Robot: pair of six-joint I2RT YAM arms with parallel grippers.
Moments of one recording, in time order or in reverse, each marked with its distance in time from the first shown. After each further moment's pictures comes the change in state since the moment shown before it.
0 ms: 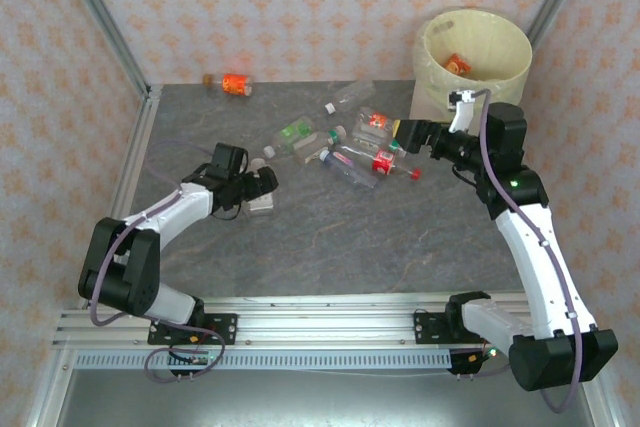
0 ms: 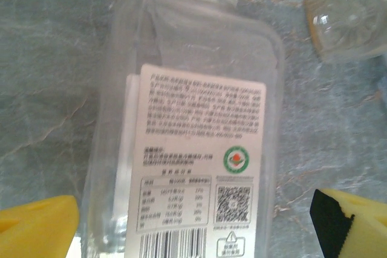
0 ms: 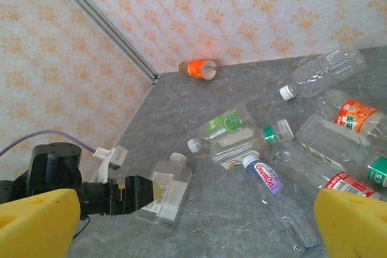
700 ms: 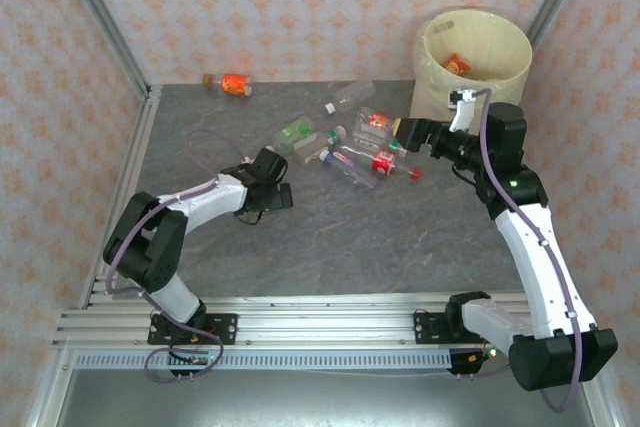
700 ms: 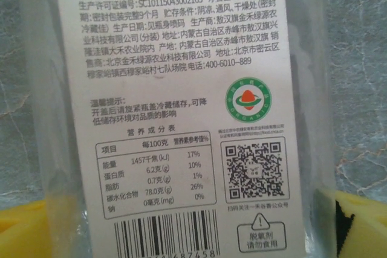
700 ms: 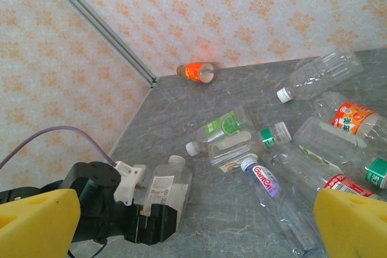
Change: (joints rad) left arm -0.202 0.192 0.139 -0.171 -0.264 0.008; right arm 0.000 0.000 -0.002 0.007 0.012 0.007
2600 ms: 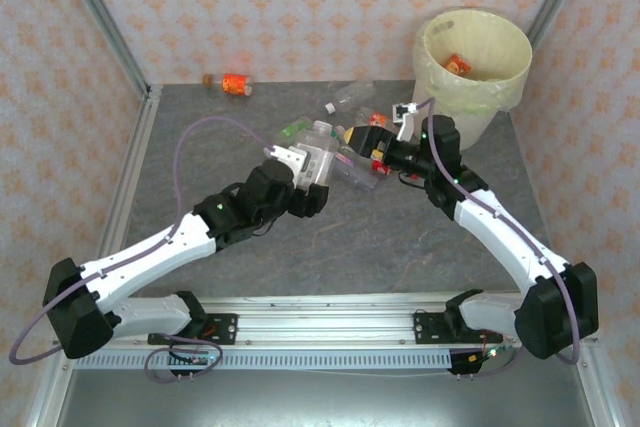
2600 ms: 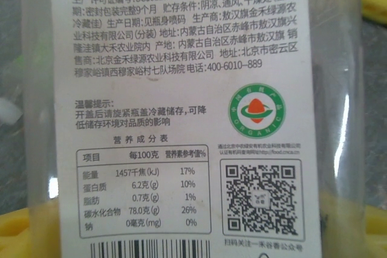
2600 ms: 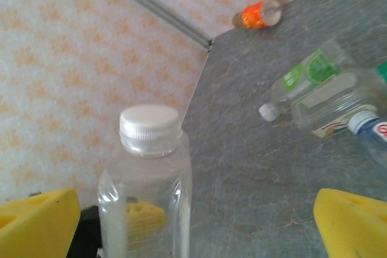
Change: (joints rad) left arm -0.350 -0.460 -0.002 0.191 -0.018 0.317; right arm 0.272 0.181 -0.198 0.435 0.002 0.381
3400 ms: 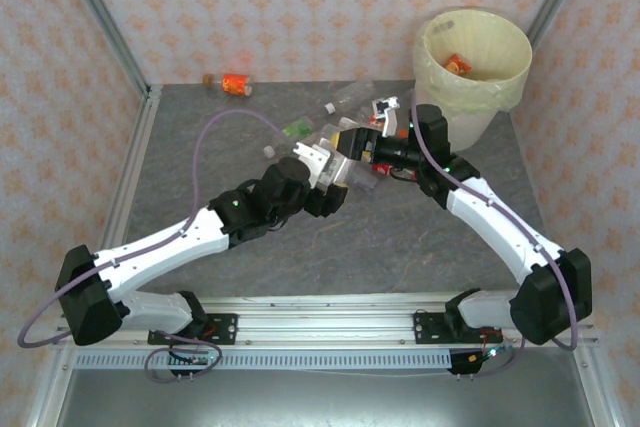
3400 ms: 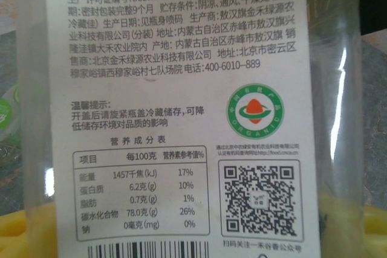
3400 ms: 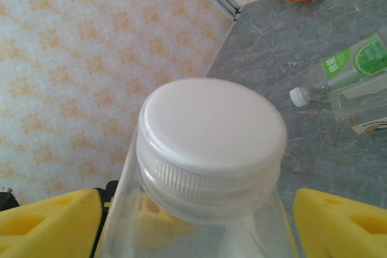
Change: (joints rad) left arm -0.065 0.085 0.072 0.062 -0.006 0.120; right arm 0.048 0.074 0.121 -0.105 -0.077 -0.123
